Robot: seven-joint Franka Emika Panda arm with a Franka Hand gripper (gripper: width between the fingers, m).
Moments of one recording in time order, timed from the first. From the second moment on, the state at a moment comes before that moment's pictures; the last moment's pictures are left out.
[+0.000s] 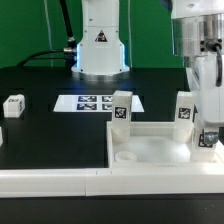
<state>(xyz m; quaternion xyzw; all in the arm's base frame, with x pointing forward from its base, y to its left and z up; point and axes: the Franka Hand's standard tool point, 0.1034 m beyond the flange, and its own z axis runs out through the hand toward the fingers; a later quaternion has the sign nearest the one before) 0.627 0.118 0.062 -0.59 0.80 0.01 0.09</state>
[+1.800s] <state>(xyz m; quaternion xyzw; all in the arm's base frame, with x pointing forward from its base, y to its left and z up) 0.633 0.105 0.113 -0.74 0.67 -0.02 0.11</state>
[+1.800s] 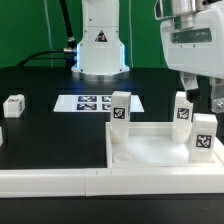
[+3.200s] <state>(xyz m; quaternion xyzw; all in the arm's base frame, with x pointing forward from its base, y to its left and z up) 0.582 -0.019 0.148 -0.97 0.19 -0.12 0.07</state>
